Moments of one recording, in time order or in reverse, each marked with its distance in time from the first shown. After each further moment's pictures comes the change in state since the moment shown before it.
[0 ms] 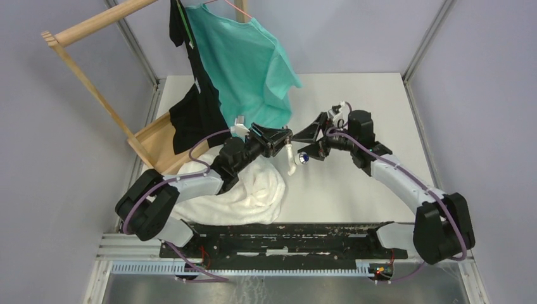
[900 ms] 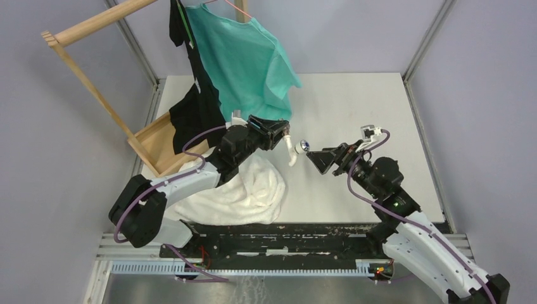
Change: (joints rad) left arm -0.002 -0.075 0.131 -0.337 -0.097 -0.023; right arm 0.199 -0.705 -0.235 -0.122 0.632 -0.554
